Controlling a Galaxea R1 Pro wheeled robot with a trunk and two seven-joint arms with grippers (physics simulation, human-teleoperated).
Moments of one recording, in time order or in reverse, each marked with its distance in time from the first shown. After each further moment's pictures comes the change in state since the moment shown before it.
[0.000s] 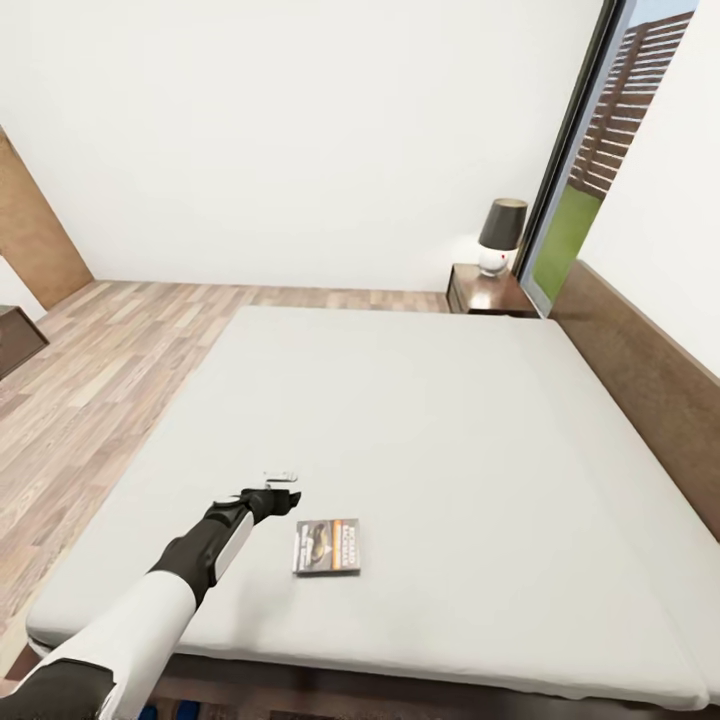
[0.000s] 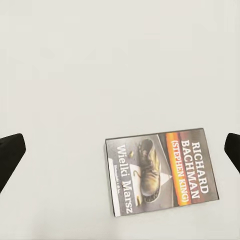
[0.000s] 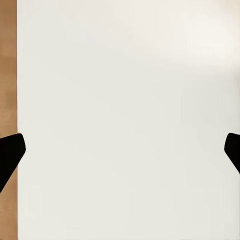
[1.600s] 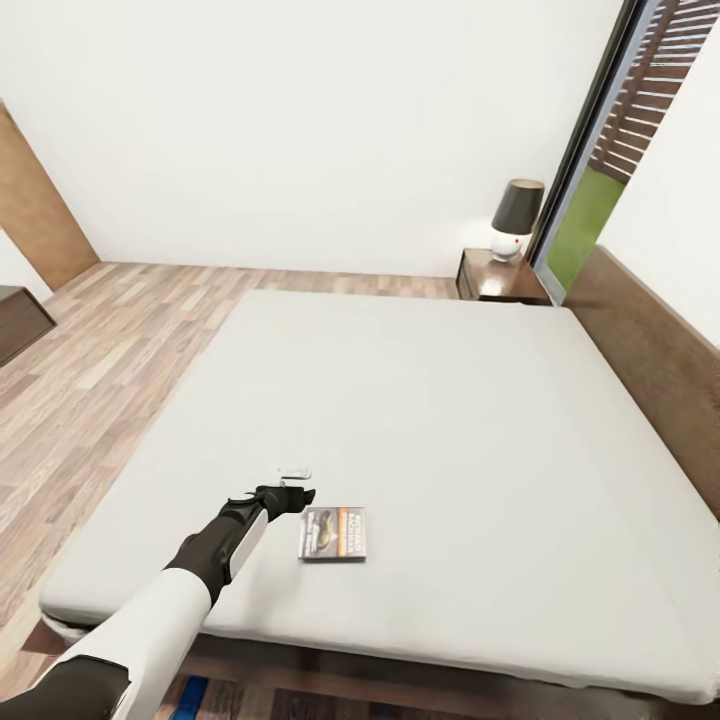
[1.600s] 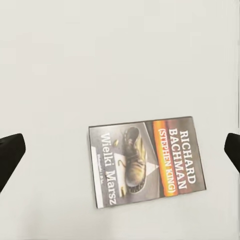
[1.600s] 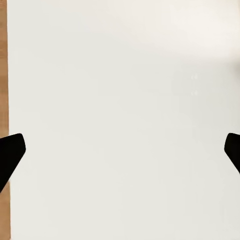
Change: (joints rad) left arm -0.008 -0.048 -0.001 -0.001 -0.009 -0.001 -0.001; right arm 0.000 -0.001 -0.002 -0.002 0.000 0.000 0.000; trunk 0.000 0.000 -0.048
